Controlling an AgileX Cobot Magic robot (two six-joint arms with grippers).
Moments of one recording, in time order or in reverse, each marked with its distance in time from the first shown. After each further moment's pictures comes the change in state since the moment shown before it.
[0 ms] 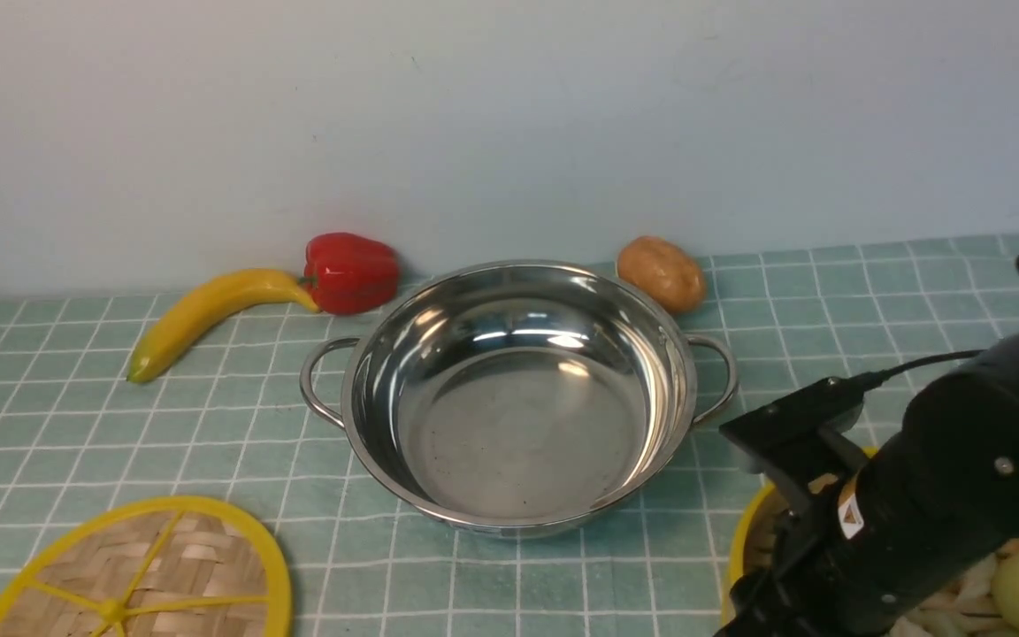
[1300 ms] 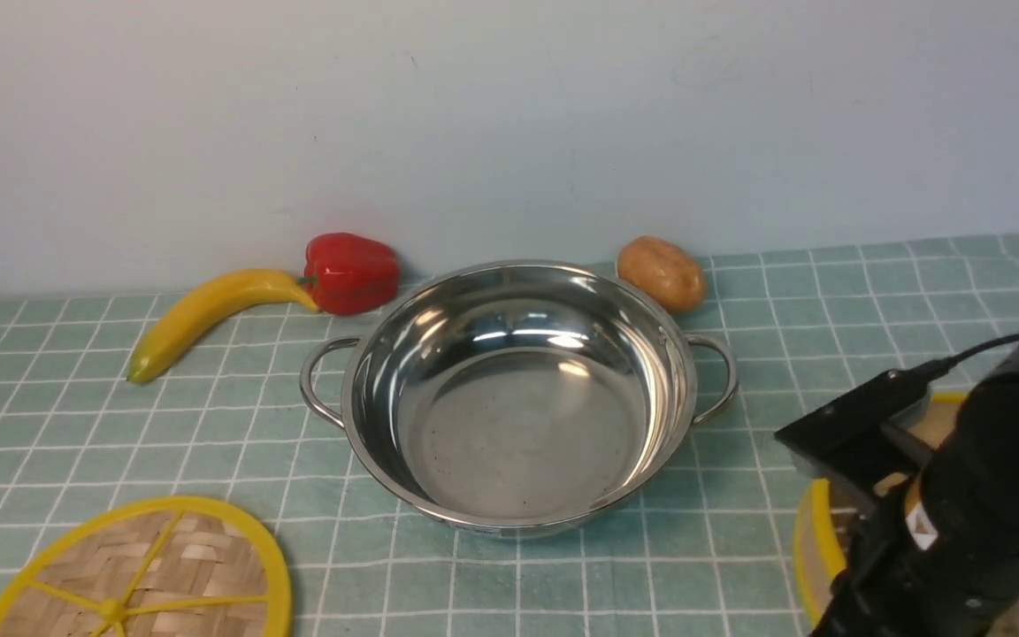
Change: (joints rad) right arm 0.002 -0.106 -0.012 -0.195 0.220 0.108; left arm 0.000 0.000 0.000 0.000 0.000 0.000
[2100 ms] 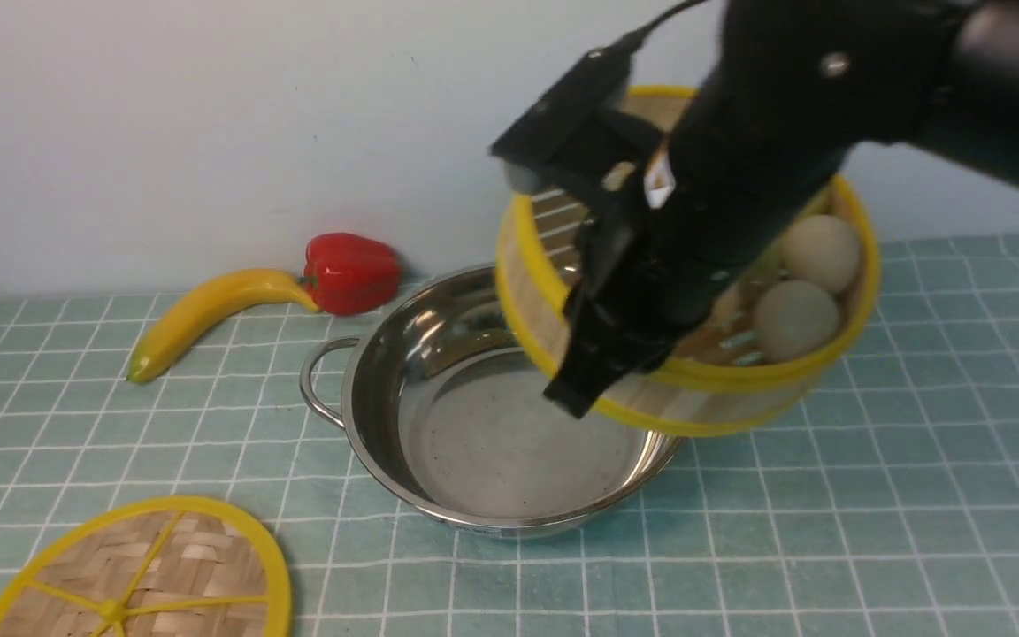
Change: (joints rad) right arm 0.130 0.376 -0.865 0.060 0.181 -0.468; left arm 0.000 0.000 0.000 0.000 0.000 0.000
